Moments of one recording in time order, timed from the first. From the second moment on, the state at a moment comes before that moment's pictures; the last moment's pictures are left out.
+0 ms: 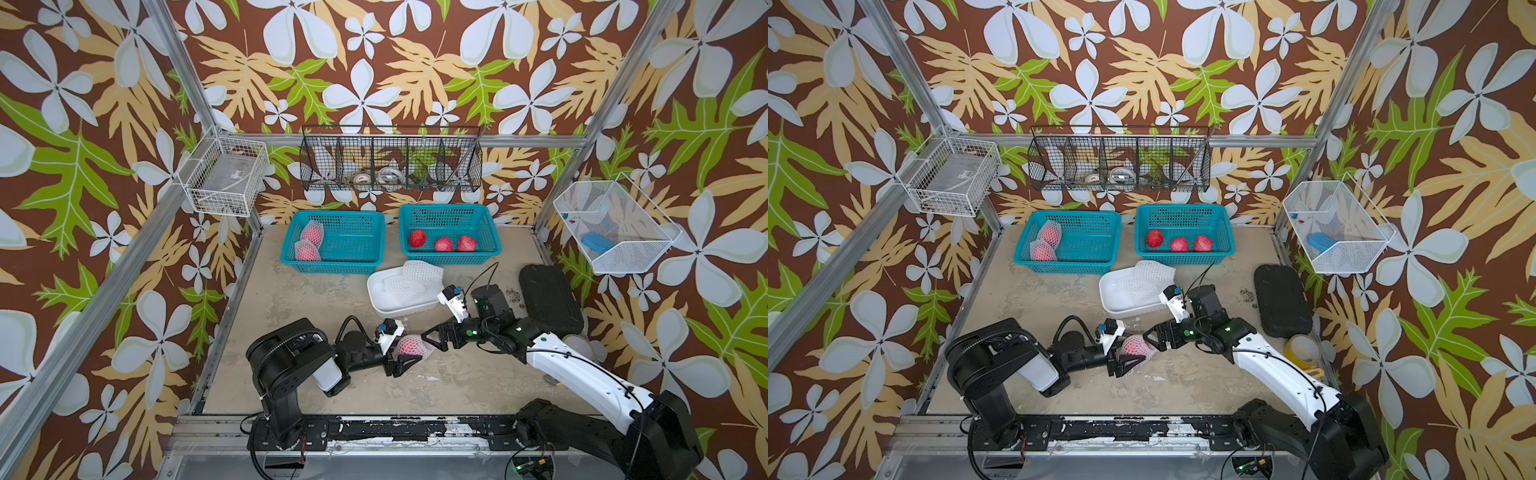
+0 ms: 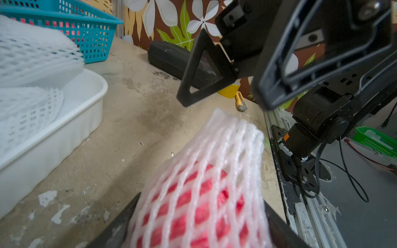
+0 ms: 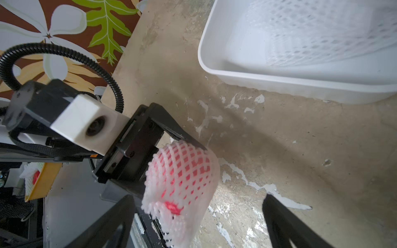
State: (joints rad) left arm -0.82 1.79 0.28 1.39 0.46 -0.24; right arm 0.53 1.14 0.71 -0.37 -0.55 0.26
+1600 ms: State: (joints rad) left arm -0.75 1.96 0.23 1.52 0.37 -0.25; right arm 0.65 1.47 0.87 -0.43 -0.48 0.21
